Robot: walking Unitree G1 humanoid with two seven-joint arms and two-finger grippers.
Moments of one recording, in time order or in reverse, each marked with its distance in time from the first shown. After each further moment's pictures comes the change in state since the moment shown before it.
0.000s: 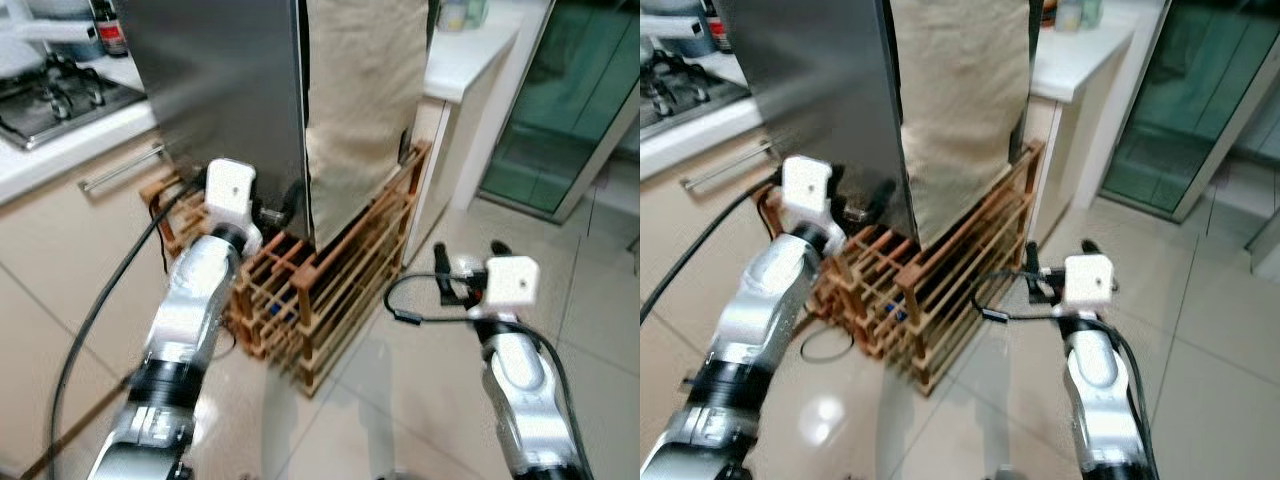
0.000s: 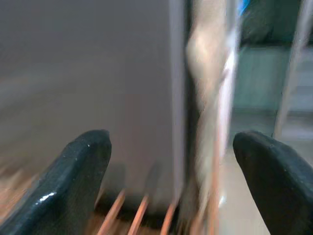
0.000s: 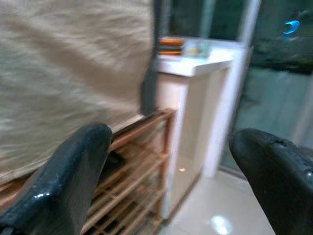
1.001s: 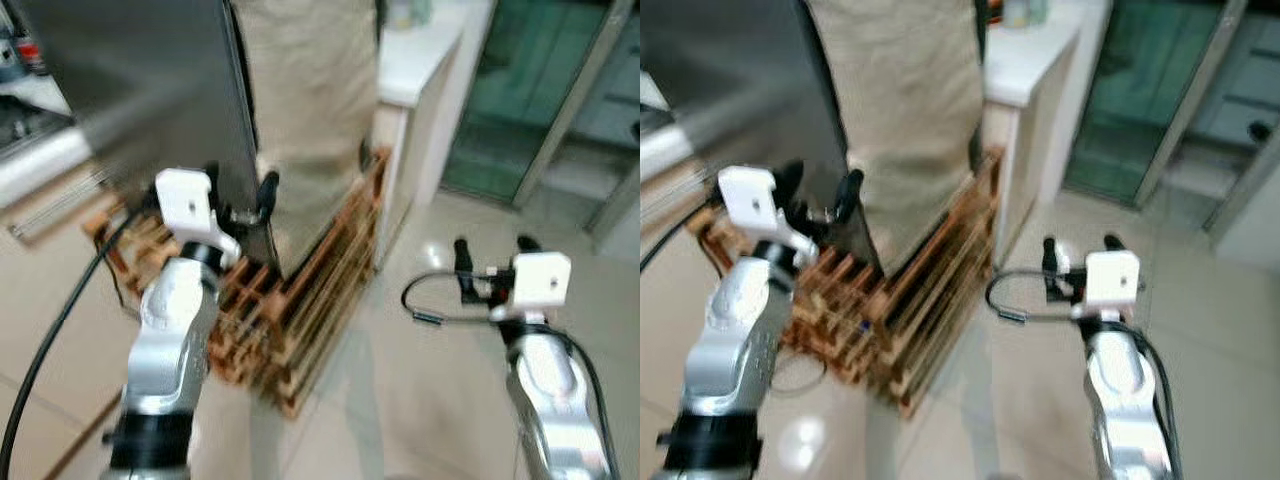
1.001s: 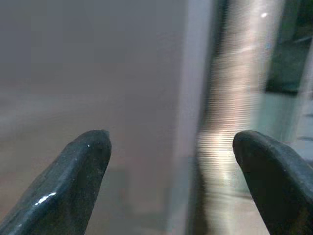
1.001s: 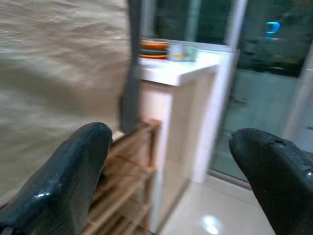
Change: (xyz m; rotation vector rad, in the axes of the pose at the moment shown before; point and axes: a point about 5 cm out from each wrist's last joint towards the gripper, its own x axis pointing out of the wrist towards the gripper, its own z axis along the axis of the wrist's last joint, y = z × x) left arm 0.020 0.003 0.050 -0.083 -0.150 0.162; right arm 0.035 0.021 0.022 0.023 -0.039 0.091
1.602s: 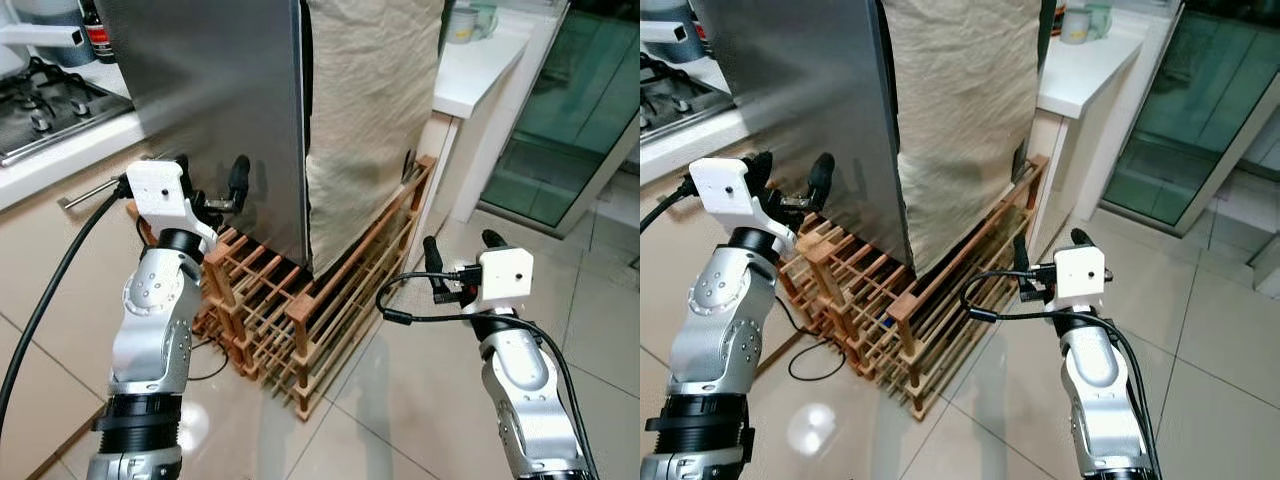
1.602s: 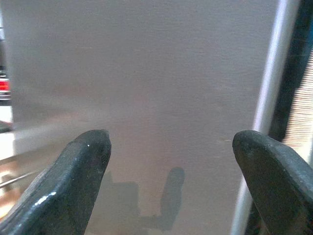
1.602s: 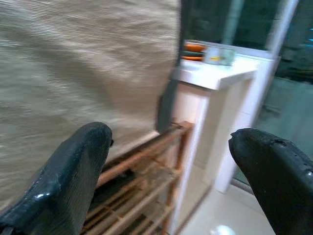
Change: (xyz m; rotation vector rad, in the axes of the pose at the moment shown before) left arm 0.009 0.005 0.007 -0.006 -0.034 0.022; right arm 0.001 0.001 -0.012 -0.023 0.045 0.026
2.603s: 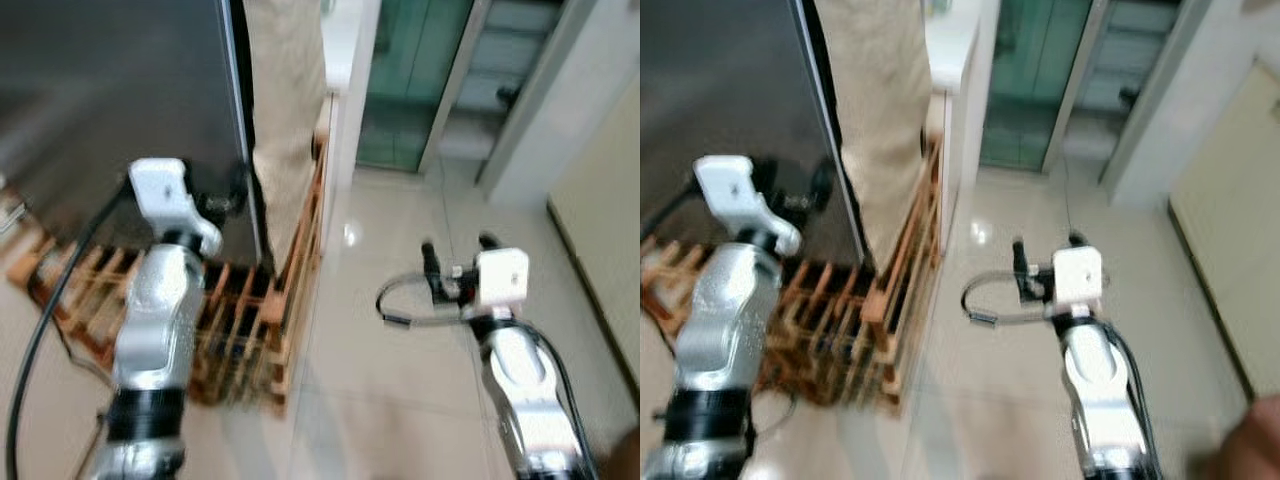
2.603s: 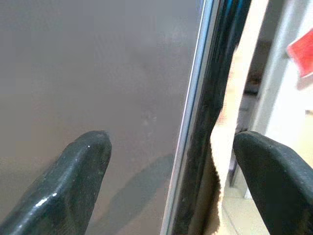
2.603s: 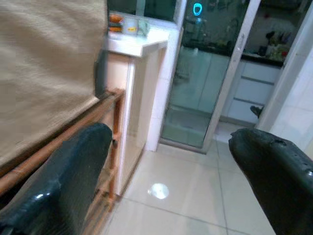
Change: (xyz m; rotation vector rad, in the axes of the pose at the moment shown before) left arm 0.006 -0.016 -0.009 -0.046 0.044 -0.057; right arm 0.000 -0.002 -0.009 -0.006 0.022 0.012
